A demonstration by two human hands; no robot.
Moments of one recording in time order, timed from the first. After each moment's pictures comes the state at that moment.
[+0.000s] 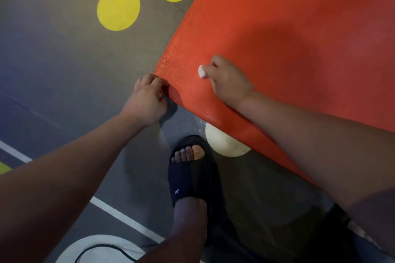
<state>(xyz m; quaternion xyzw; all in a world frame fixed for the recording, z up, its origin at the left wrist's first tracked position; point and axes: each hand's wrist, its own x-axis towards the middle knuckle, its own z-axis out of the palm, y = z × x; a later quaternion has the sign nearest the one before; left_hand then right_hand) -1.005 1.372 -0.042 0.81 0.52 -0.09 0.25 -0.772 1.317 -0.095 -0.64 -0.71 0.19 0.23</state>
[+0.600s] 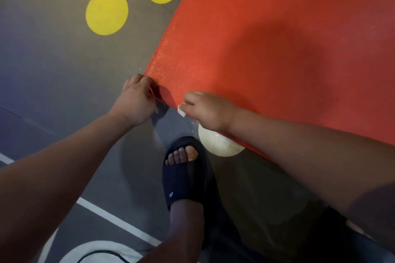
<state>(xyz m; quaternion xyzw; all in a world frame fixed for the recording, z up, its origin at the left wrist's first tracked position) -0.998 1.380 -0.042 0.80 0.54 -0.10 0.25 -0.803 1.274 -0.086 -0.50 -0.82 0.25 0.15</state>
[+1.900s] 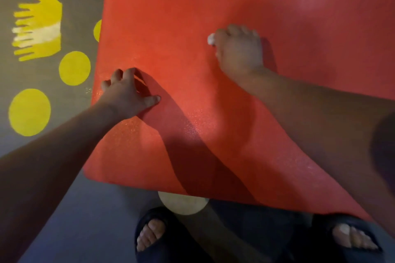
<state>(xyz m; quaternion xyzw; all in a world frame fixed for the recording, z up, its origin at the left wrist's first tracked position) -0.760 1.465 -0.059 0.86 0.45 -0.20 0.16 -0.527 1.297 -0.102 -0.88 -0.46 -0.04 0.10</state>
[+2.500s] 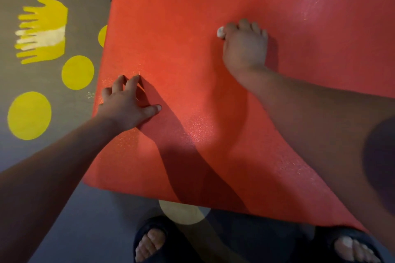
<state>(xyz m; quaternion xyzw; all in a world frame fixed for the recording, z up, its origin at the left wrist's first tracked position) -0.782 1.473 -0.068 0.86 0.44 -0.20 0.17 -0.514 1.325 -0.097 -0.93 -0.35 -0.05 0.11</state>
